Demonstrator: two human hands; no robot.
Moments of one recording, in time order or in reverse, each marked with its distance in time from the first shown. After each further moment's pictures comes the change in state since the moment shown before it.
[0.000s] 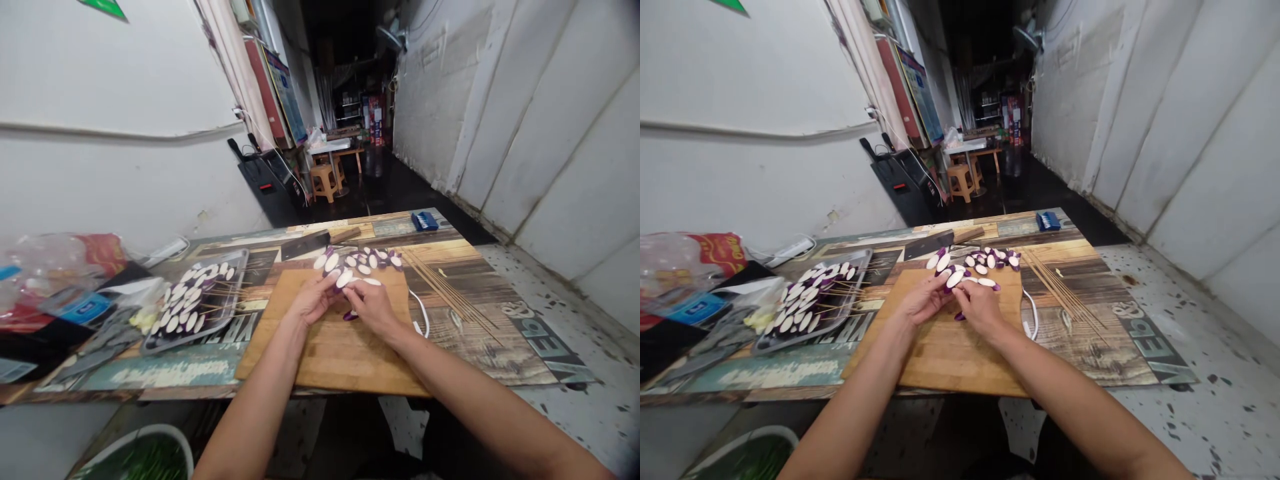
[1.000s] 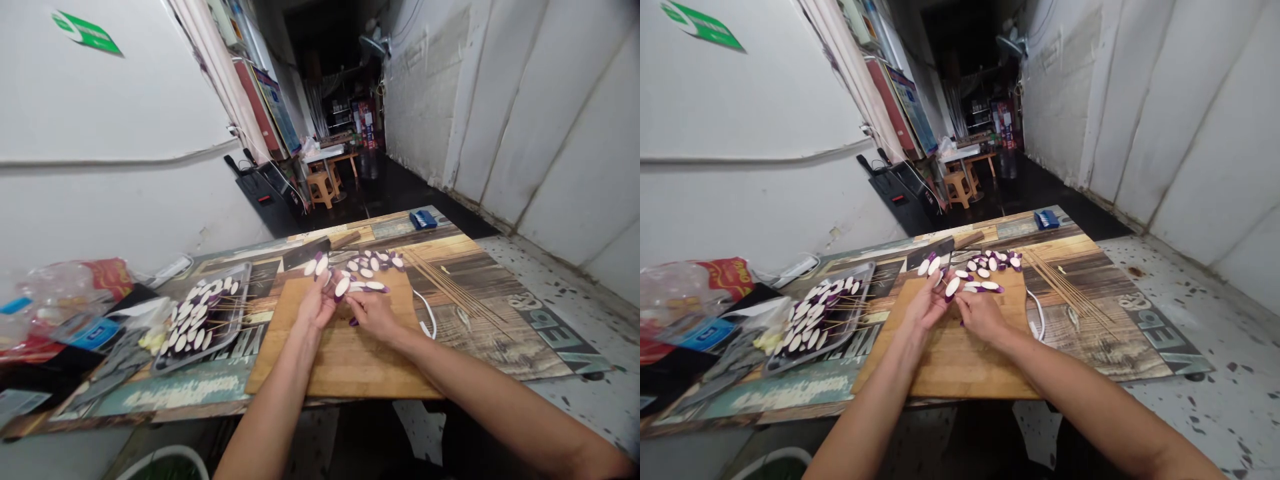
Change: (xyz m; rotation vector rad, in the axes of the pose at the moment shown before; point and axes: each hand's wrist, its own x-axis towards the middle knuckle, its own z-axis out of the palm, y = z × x) left_hand 0.005 0.001 0.017 -0.270 0.242 0.086; right_hand -0.004 -0.001 0.002 0.012 -0.092 -0.139
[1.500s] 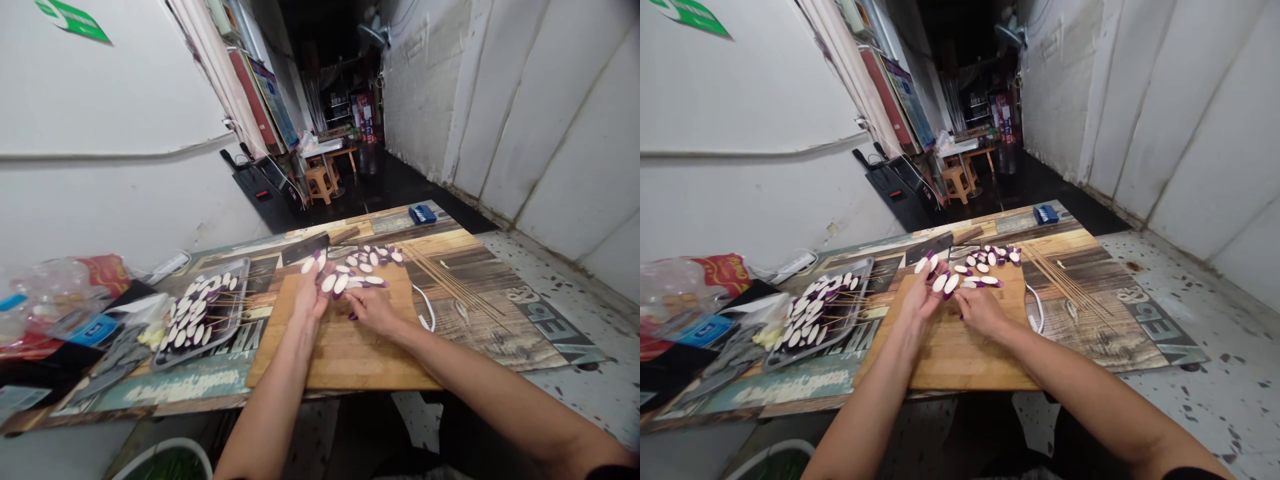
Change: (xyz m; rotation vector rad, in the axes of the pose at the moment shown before) left_hand 0.008 0.005 0.000 -0.010 0.058 0.136; right_hand 0.000 0.004 0.001 0.030 -0.048 -0.013
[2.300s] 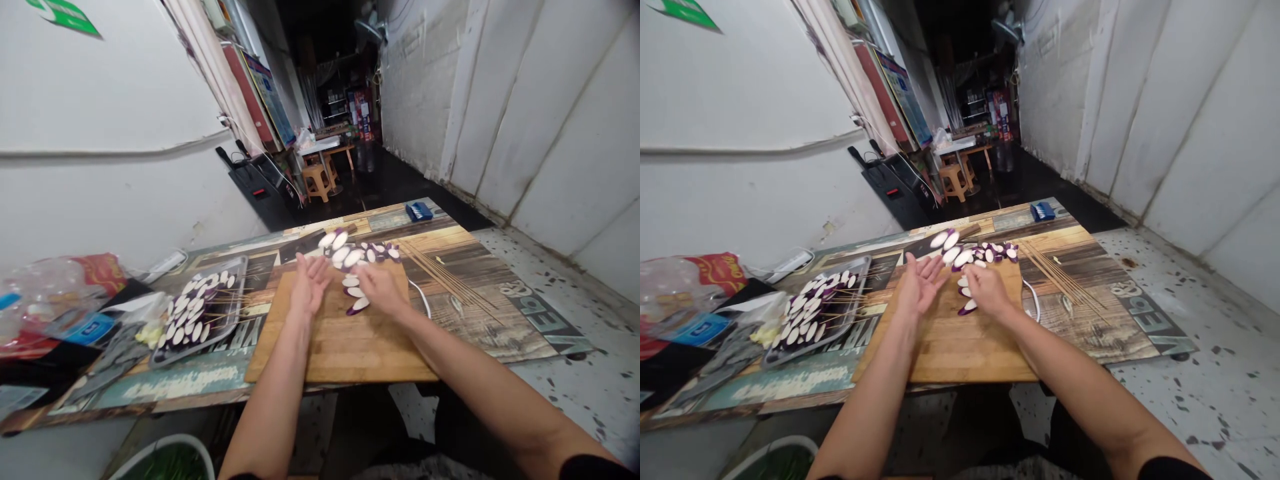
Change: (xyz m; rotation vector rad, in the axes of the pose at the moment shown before) left_hand 0.002 0.003 -0.007 0.154 -0.044 0.097; right_hand 0.010 -0.001 -0.023 0.102 0.255 0.088
